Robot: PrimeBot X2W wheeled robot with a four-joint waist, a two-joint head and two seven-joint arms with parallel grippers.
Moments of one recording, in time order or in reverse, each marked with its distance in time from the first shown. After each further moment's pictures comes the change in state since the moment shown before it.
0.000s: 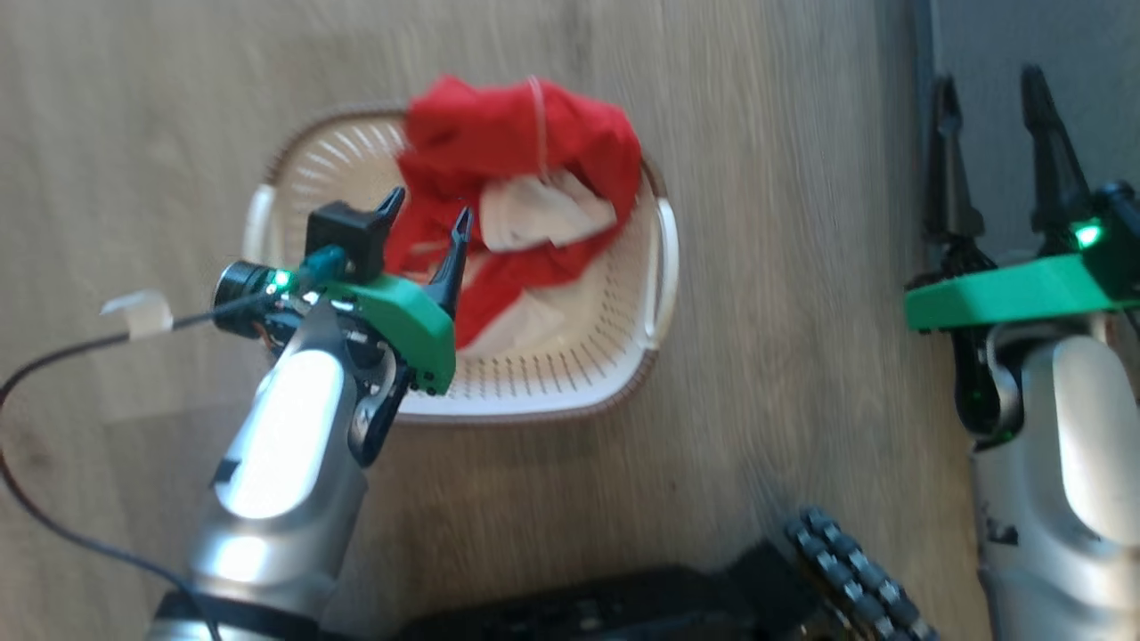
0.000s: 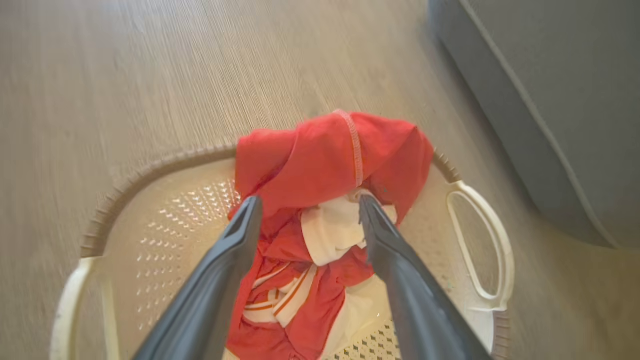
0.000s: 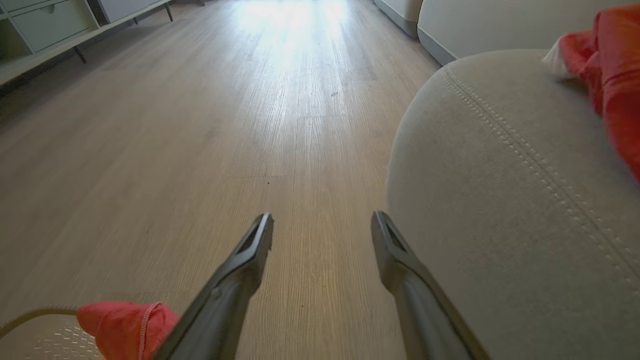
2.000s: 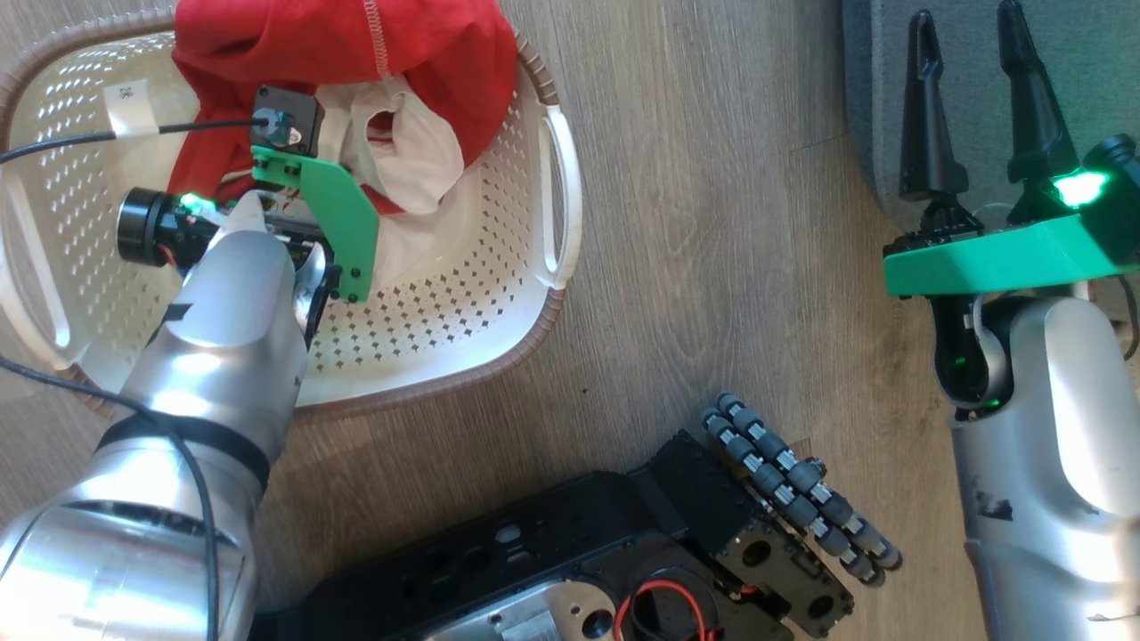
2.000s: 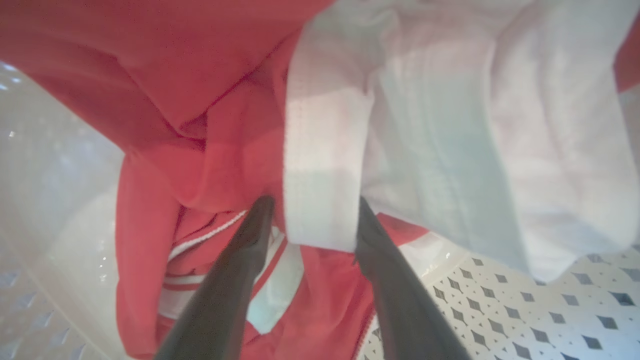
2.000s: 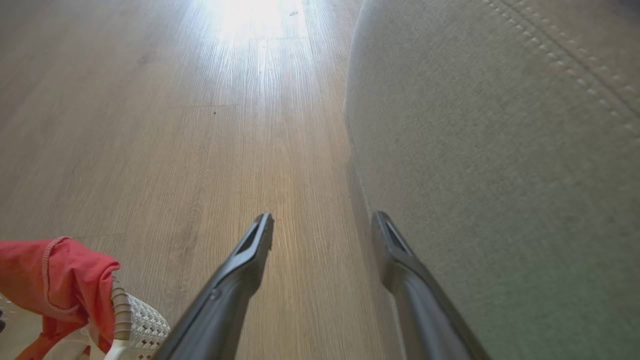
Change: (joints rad) left arm -0.486 0.007 -0.092 0.750 -0.005 0.110 0.108; right arm -0.079 0.000 0.087 -0.028 0.103 0.000 0.000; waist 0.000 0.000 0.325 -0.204
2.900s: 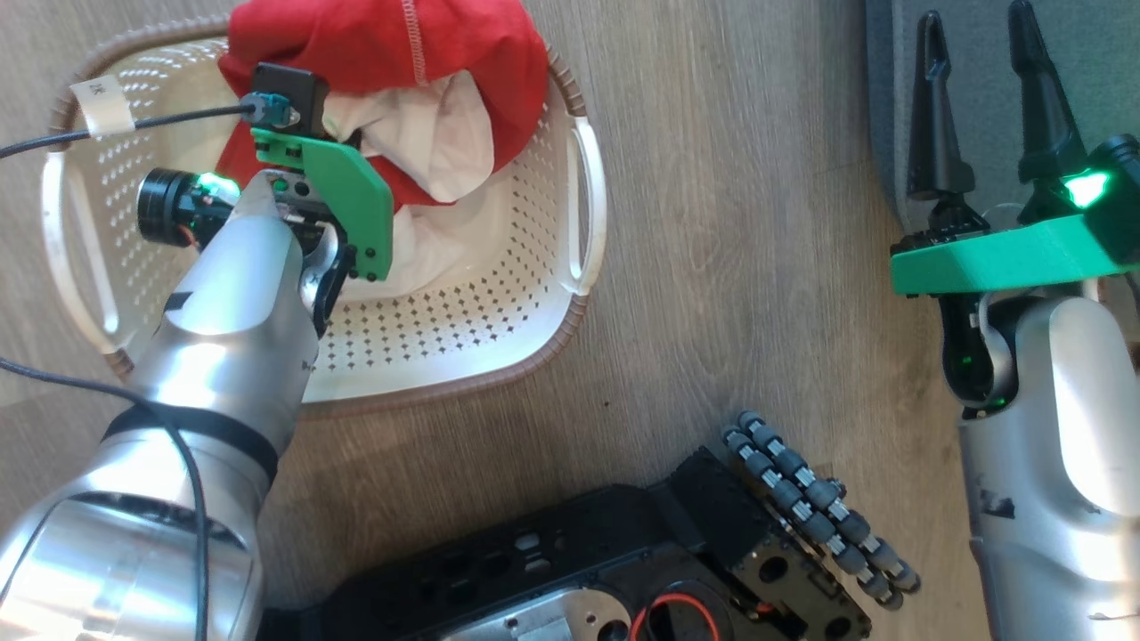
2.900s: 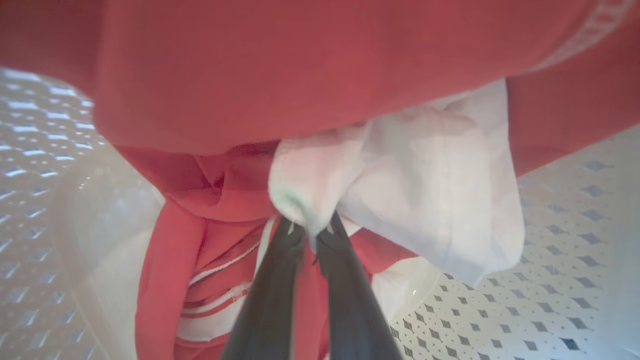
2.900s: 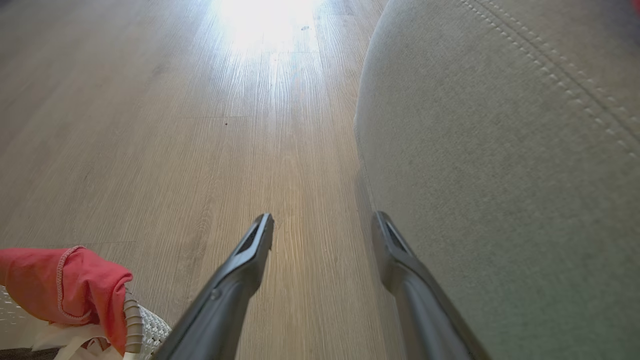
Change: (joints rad) left arm -0.013 -0.004 -0.062 -0.030 -0.149 -0.059 -0.074; right arm -0.001 0.000 -0.019 0.004 -0.039 0.000 0.000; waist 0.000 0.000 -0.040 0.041
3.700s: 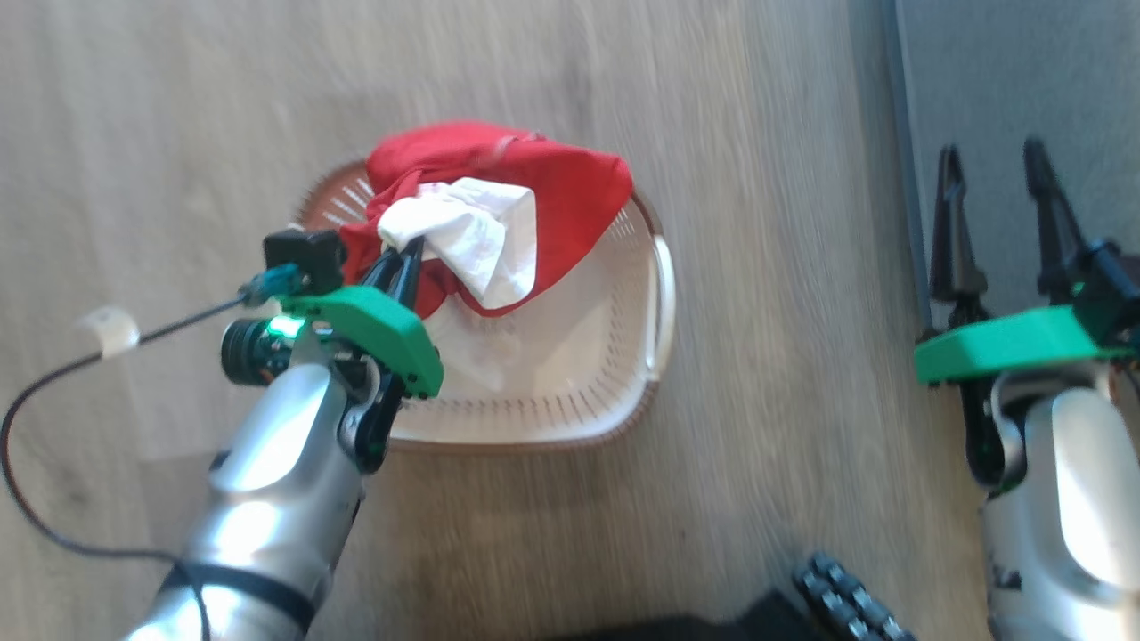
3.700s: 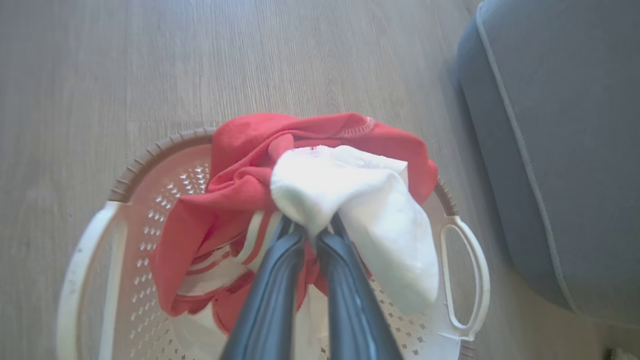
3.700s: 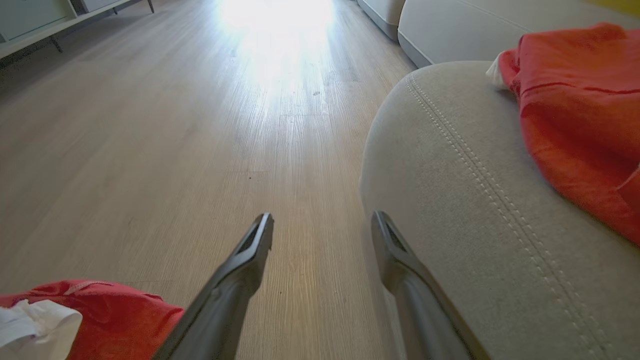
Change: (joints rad) left arm 0.366 0.013 0.014 -0.345 -0.248 -0.032 -0.180; right arm 0.153 0.000 -0.105 0.059 -0.111 0.000 0.000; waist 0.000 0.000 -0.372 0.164
